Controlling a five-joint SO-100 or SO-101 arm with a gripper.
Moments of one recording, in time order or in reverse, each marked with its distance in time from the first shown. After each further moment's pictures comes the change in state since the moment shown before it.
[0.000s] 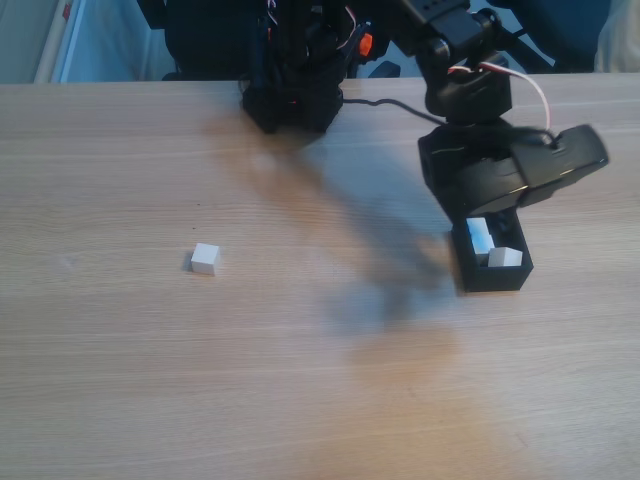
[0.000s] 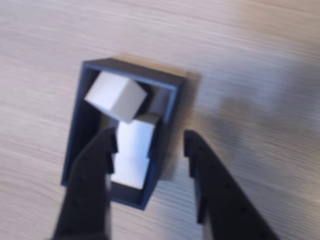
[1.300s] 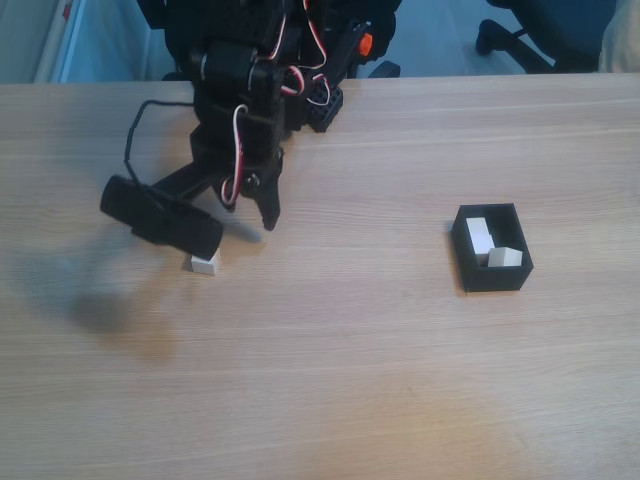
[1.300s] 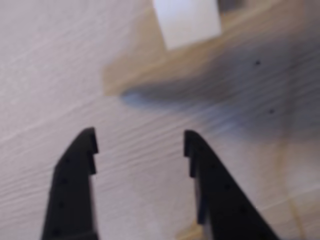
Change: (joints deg) arm 54.1 4.7 15.0 16.7 -13.4
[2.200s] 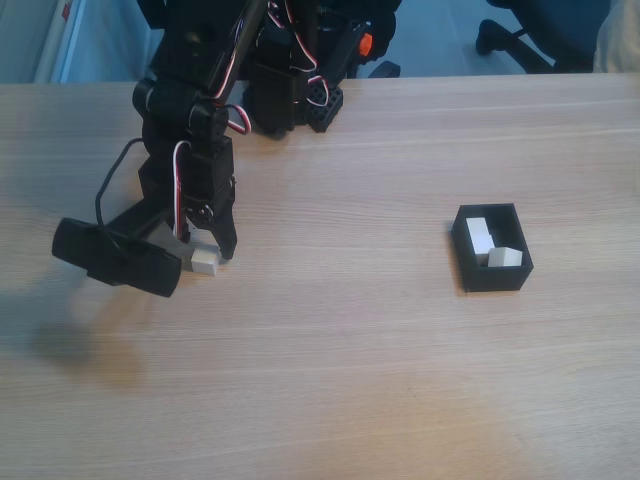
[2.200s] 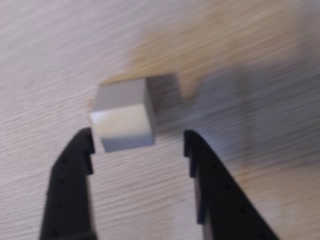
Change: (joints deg) arm 7.6 -15.2 -10.7 -6.4 -14.3
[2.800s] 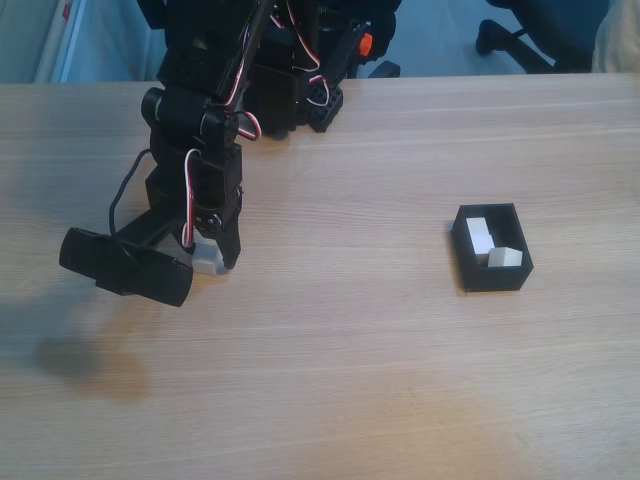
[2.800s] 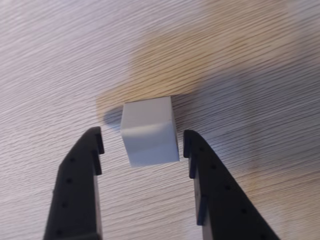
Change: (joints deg) arm -2.7 -1.6 -2.4 -1.0 2.2
